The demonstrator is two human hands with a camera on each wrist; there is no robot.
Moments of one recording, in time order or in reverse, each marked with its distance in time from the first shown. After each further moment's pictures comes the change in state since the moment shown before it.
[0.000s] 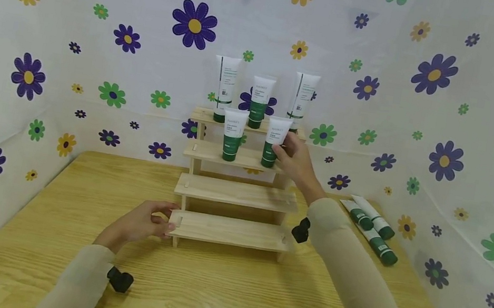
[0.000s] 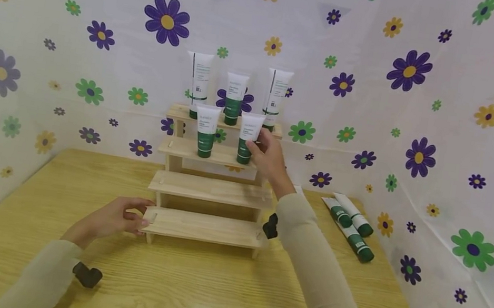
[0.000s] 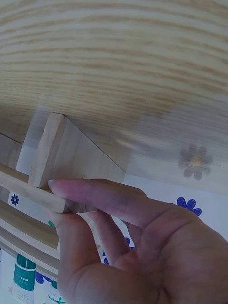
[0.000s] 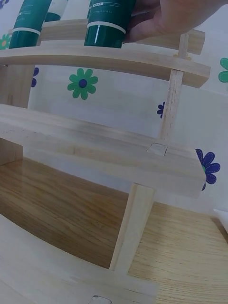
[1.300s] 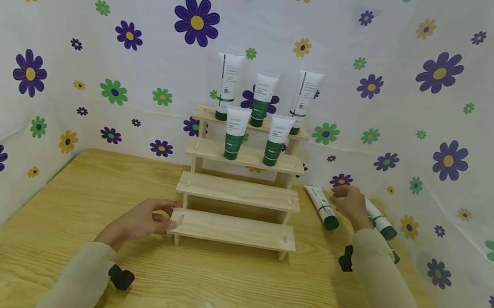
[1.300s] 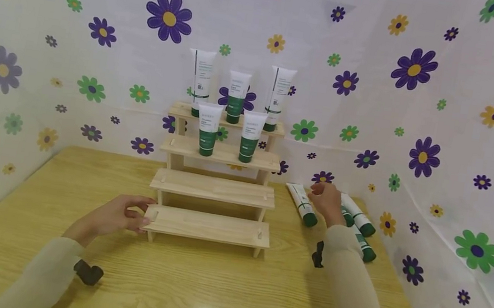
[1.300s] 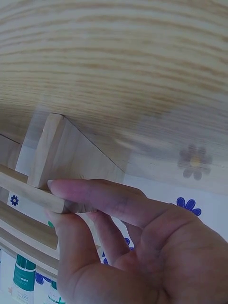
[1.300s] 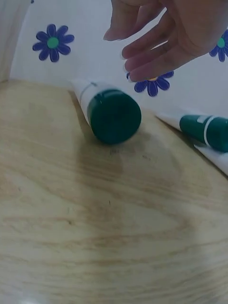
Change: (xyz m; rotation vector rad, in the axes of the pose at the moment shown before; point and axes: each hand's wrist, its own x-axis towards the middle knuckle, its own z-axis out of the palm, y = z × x) left_hand -0.001 0.000 -0.001 -0.012 0.007 -0.016; right_hand -0.059 0.121 -0.115 -0.517 -0.019 0.334
